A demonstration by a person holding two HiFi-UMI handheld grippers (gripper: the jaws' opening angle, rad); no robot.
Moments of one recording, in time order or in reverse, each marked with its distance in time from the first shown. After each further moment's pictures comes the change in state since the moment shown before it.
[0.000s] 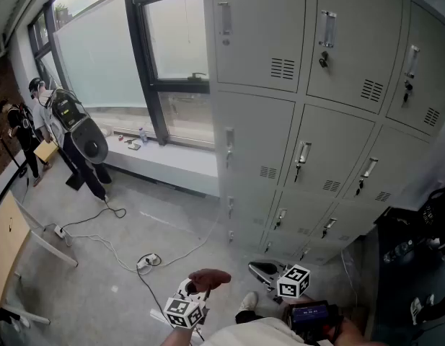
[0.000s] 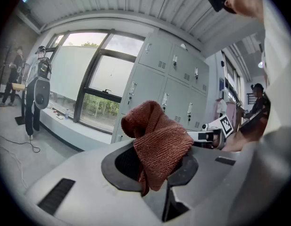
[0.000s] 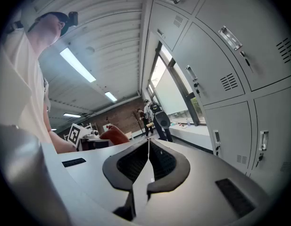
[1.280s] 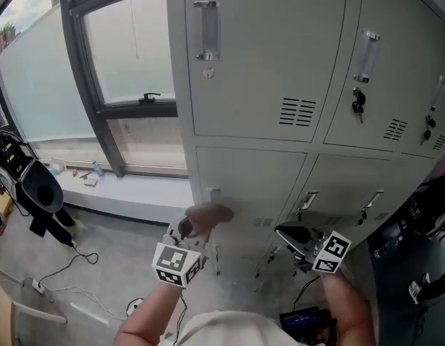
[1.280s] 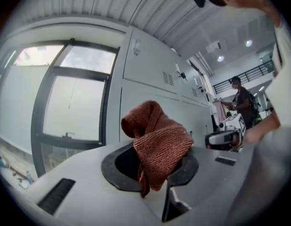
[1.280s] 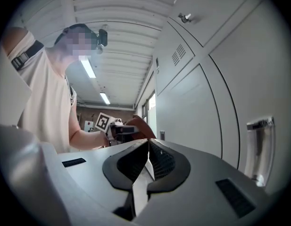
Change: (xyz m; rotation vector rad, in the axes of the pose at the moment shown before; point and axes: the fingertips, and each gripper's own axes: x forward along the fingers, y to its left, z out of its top) left arm 0.290 0.062 0.337 0.344 -0.212 -0.304; right arm 0.031 -0.148 0.305 -0.394 -0.235 -0.131
